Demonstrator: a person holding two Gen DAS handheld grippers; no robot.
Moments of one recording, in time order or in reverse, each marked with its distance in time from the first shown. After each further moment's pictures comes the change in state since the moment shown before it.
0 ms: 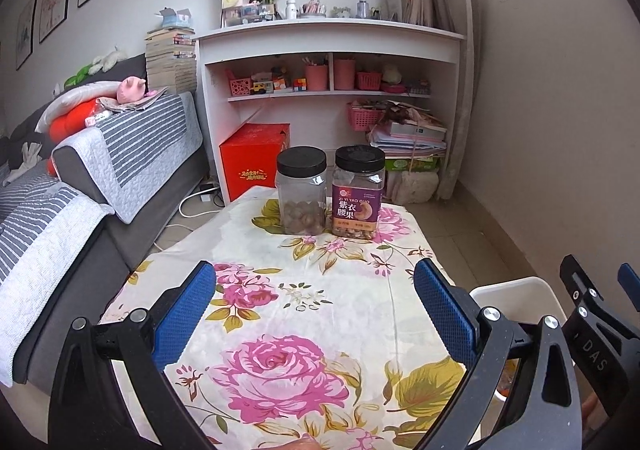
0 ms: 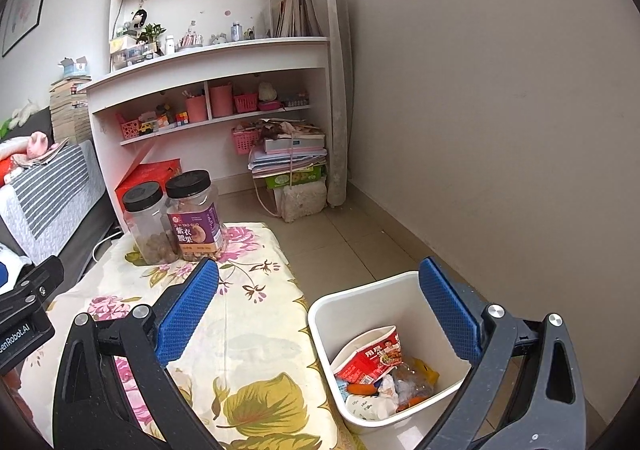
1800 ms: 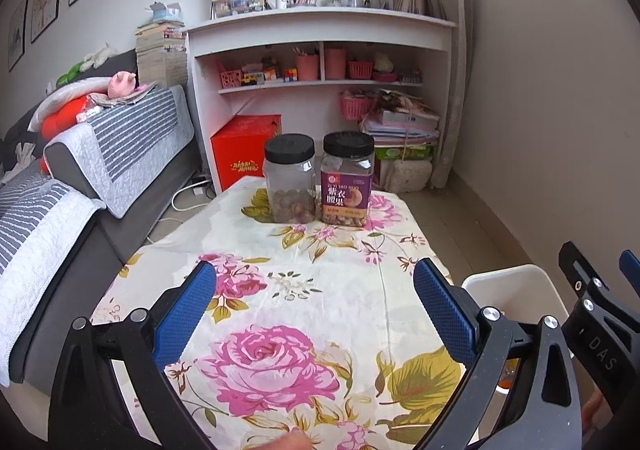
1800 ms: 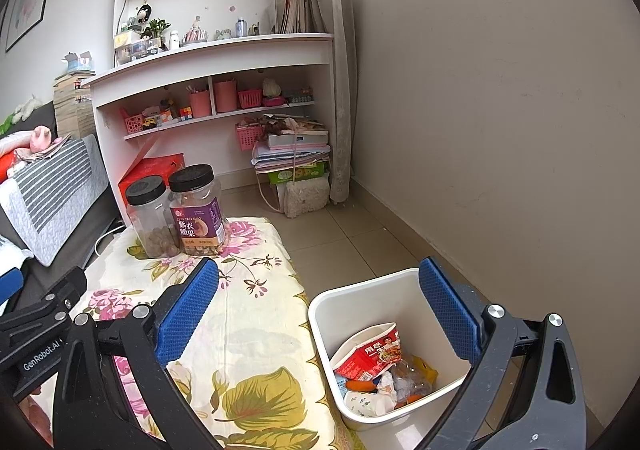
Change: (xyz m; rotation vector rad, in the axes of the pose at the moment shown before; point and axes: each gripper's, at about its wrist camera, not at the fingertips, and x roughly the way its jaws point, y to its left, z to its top) left arm 0.008 -0.018 -0.007 0.007 0.036 -0.006; right arm -0.004 0.005 -0.002 -0.014 0.007 0.011
